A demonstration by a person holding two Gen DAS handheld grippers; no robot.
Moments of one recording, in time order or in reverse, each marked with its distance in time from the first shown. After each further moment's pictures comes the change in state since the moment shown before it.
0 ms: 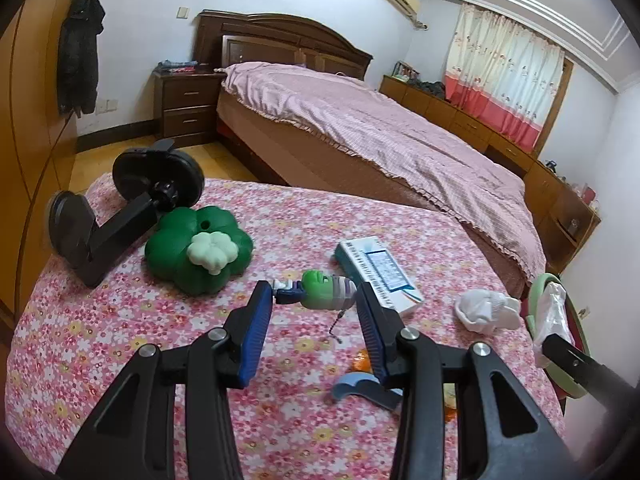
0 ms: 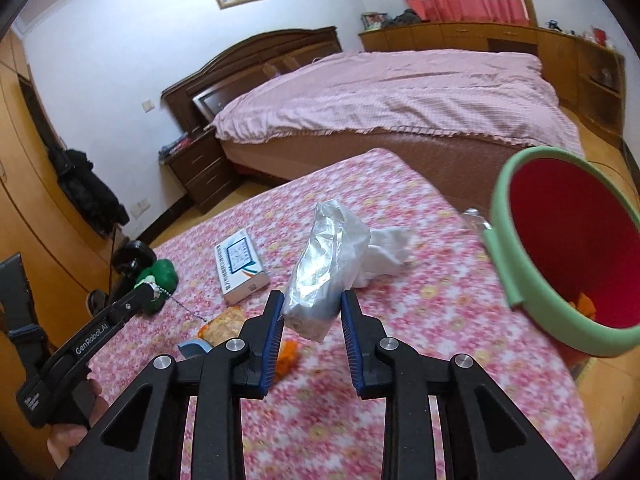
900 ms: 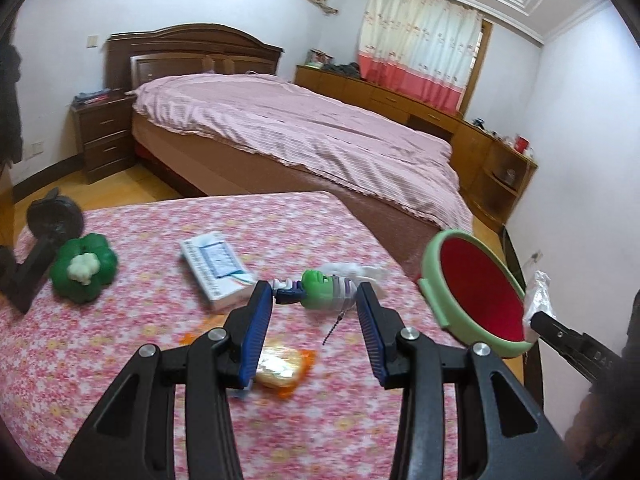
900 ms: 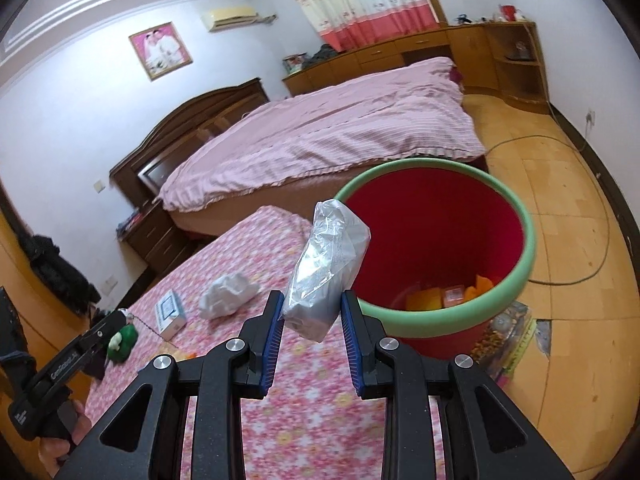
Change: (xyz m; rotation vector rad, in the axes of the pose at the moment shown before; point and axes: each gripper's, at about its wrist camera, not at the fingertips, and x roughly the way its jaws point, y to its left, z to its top) left arm -0.028 -0.125 -0.015 0.205 0.039 -0.224; right arm -0.101 -0.118 -0.017 0.227 -0.166 -0.130
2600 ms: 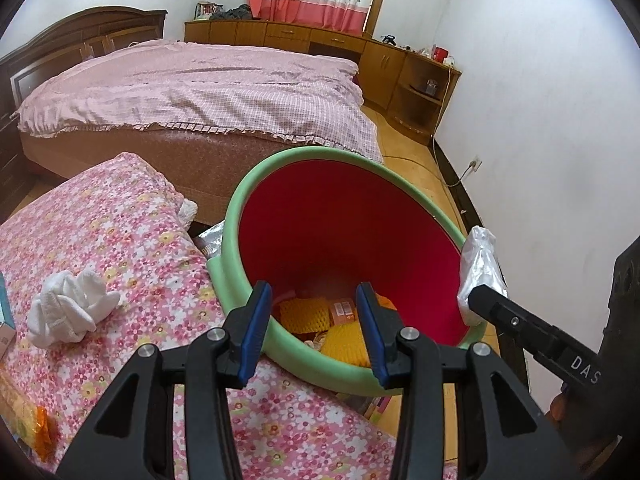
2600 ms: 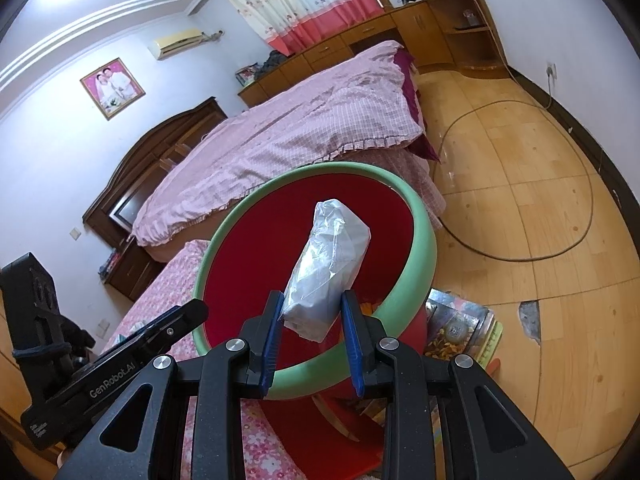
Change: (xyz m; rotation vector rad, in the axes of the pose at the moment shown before) left arm 0.132 -0.183 -0.022 0.241 0.233 -0.228; right arm 0.021 -0.117 0.022 0.161 -0.003 -0.042
